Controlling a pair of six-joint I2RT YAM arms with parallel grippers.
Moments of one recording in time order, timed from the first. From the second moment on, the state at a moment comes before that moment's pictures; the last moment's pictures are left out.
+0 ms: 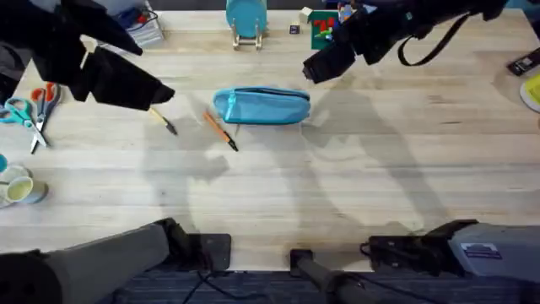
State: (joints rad) left arm 0.36 1.38 1.68 -1.69 0.59 1.15; right arm 0.37 1.51 1.46 -0.94 -0.35 -0.31
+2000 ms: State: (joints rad) left arm 0.36 1.38 1.68 -1.69 0.59 0.86; right arm 0.38 1.79 1.46 -0.90 -0.54 -0.97
